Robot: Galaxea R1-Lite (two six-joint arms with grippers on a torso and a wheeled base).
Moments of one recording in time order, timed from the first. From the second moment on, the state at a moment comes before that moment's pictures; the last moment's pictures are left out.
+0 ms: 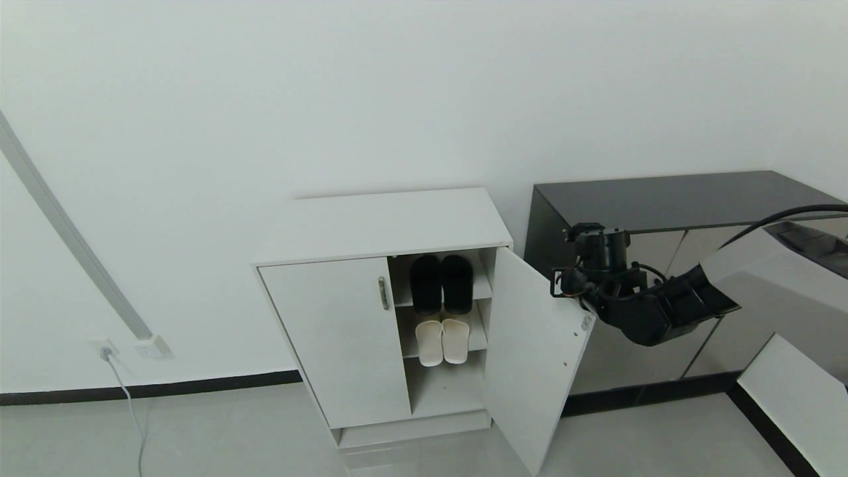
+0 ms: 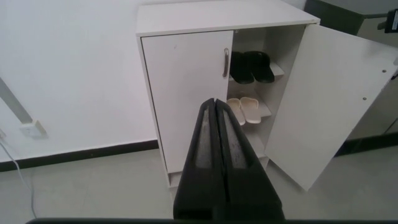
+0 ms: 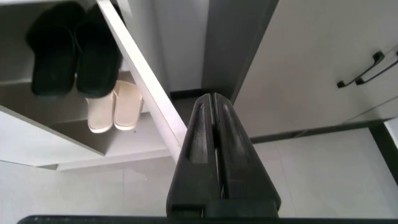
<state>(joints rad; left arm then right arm) 0.00 0.00 0.00 0.00 -0.02 0.02 0.38 2.27 -1.32 -0.62 -0.38 0.14</state>
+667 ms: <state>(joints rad) 0.00 0.00 0.00 0.00 -0.02 0.02 0.37 2.30 -1.28 -0.62 -0.38 0.13</state>
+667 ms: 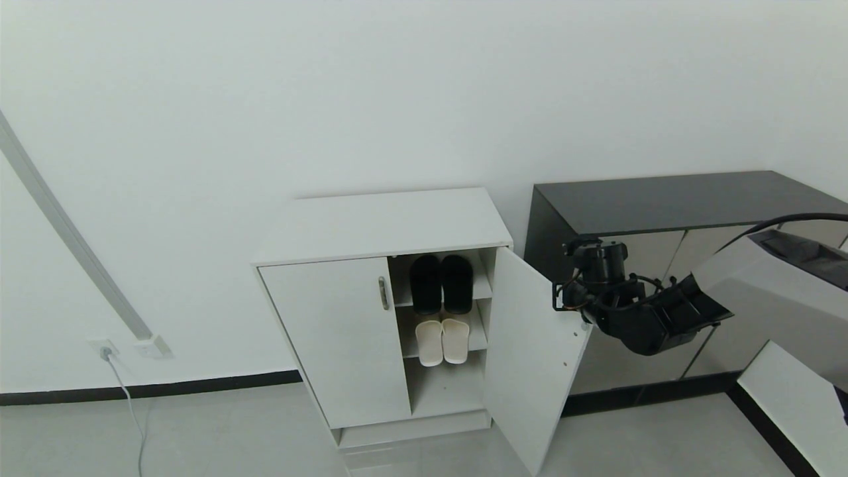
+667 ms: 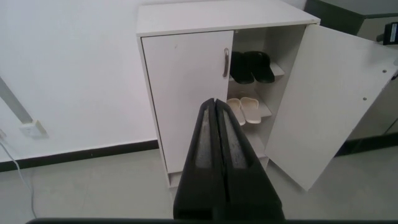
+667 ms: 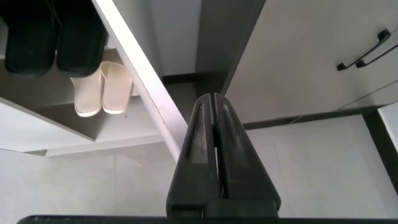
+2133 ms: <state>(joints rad) 0.00 0.00 0.00 0.00 -0.02 0.02 0.70 2.16 -1.11 -0.64 -0.32 0.19</state>
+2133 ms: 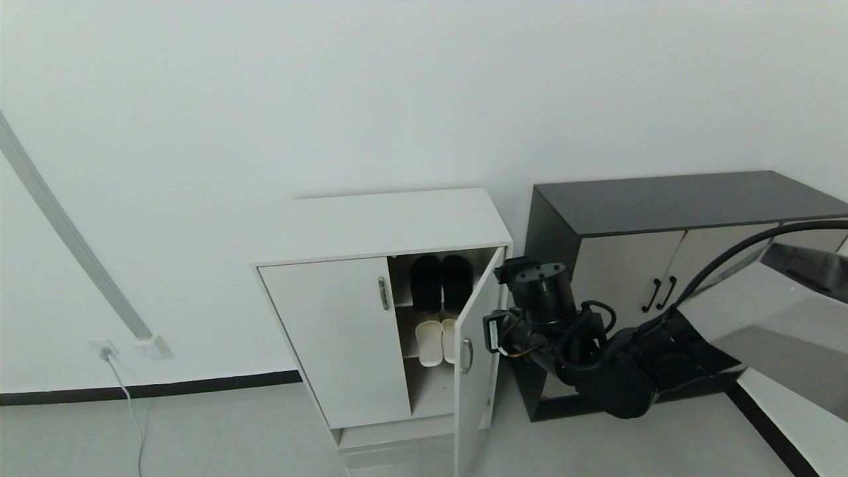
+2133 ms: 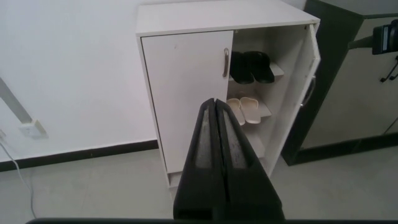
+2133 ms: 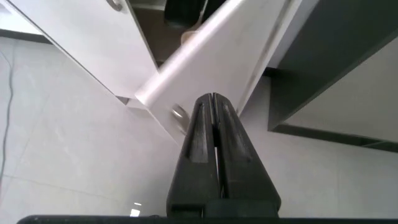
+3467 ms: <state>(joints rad) 0.00 0.00 0.00 0.00 -0.02 0.01 0.69 2.10 -0.84 -0.89 -0.28 0.13</state>
